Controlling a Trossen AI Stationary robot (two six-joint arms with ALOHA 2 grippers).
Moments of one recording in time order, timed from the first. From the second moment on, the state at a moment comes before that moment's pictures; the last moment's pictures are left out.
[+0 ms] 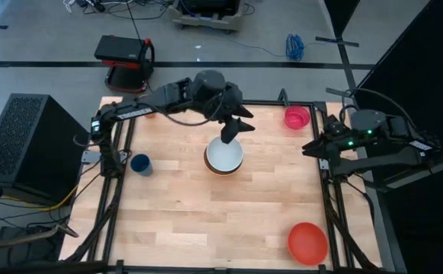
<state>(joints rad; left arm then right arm) 0.18 1.65 1.84 -0.55 0.15 -0.17 -0.01 0.64 1.19 -1.09 -0.08 0.74</state>
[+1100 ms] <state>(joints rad) -0.06 1.23 1.19 -0.02 -0.24 -0.42 0.16 0.43 0.96 -0.86 -0.12 0.80</state>
